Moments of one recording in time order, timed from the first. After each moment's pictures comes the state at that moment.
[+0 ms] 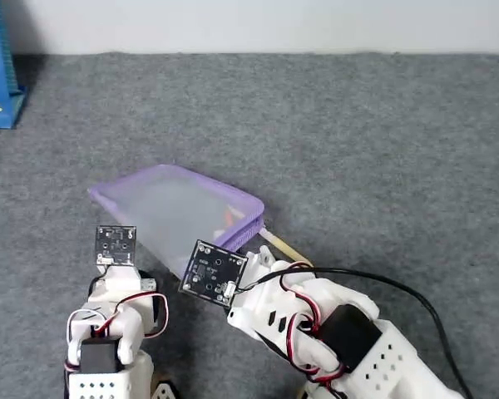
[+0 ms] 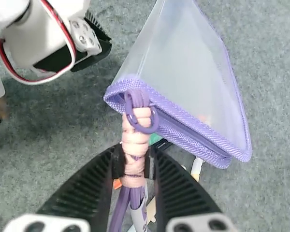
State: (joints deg) left arm -6.2 -103.6 96.9 72.0 3.6; right arm -50.2 -62.9 47.2 70.9 24.5
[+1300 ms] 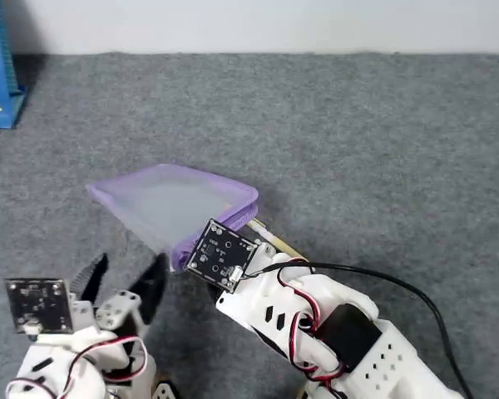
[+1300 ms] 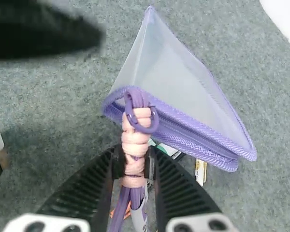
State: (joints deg) left arm -0.5 -103.7 51.3 90.7 11.2; right arm -50.2 -62.9 47.2 63.6 16.4
